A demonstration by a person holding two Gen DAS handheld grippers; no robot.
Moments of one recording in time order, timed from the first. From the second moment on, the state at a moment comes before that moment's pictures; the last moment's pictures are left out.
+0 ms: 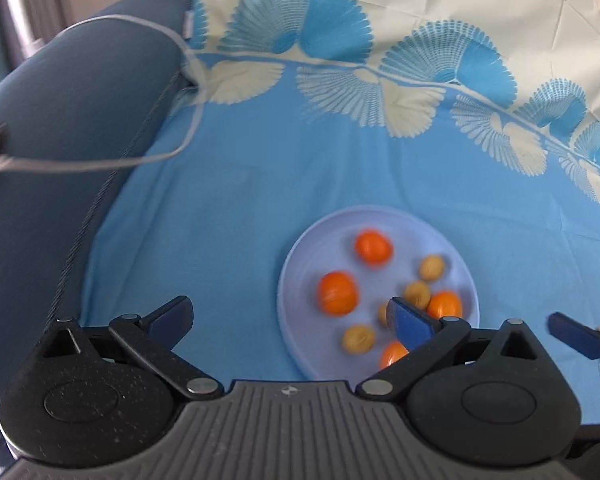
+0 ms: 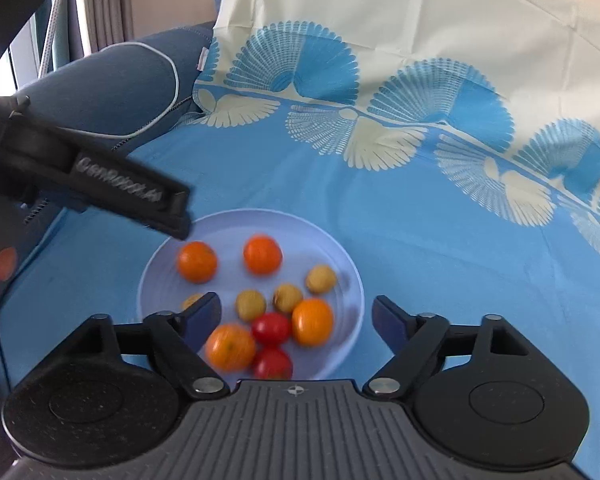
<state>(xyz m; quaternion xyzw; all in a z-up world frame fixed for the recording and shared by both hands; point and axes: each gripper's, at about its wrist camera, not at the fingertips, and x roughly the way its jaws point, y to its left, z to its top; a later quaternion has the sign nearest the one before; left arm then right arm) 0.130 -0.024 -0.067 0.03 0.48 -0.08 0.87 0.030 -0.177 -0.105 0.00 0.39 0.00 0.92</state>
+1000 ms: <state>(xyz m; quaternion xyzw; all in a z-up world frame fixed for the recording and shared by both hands) -0.022 0.002 -0.003 0.06 0.44 -0.06 0.89 -0.112 -0.148 -0.025 0.01 0.32 -0.02 0.95</state>
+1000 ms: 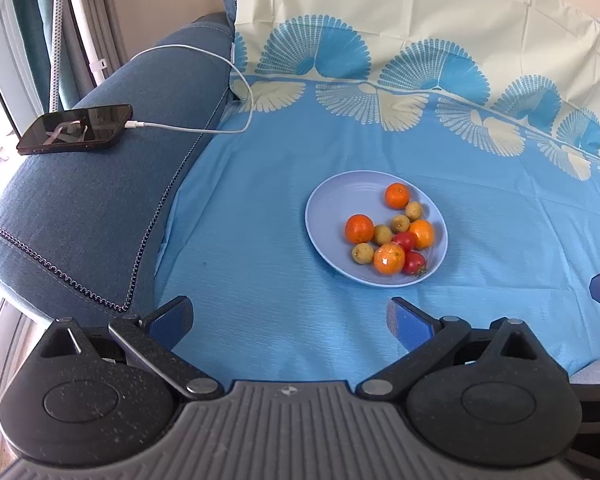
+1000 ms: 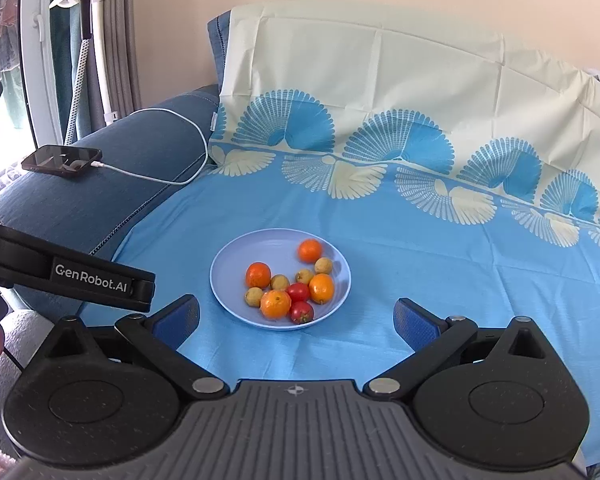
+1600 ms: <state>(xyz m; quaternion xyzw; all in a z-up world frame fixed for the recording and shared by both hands) -0.023 -0.003 -0.004 0.06 0.44 -0.06 0.89 -0.117 -0.150 -0.024 0.02 0.32 -0.03 0.95</state>
